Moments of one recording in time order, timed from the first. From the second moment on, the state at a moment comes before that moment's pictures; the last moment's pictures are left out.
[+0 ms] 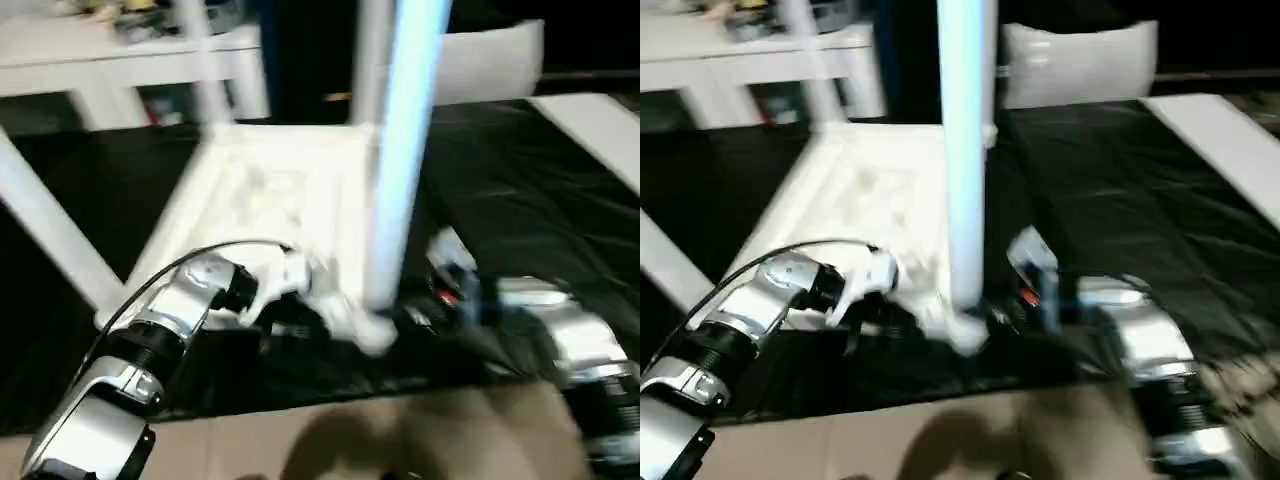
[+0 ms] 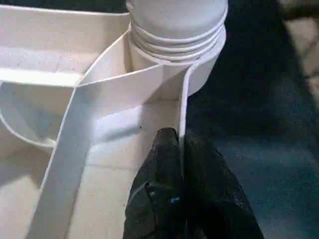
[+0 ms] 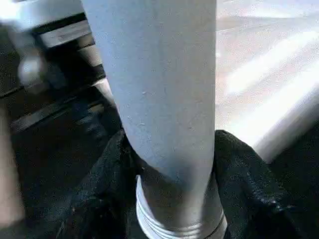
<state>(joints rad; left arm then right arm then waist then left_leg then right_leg) -0.64 0.30 -0.32 0.64 0.02 0.18 -1.13 -0.41 -0.31 0.09 0.24 0.23 0.43 0.88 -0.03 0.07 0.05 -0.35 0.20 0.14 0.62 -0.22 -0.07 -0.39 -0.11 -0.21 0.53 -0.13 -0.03</state>
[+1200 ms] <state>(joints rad) -0.64 0.32 -0.36 0.63 0.02 0.04 -1.26 -0.38 -0.51 0.11 0.21 0.25 0.27 1.15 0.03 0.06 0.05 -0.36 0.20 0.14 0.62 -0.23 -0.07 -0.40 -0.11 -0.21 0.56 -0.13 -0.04</state>
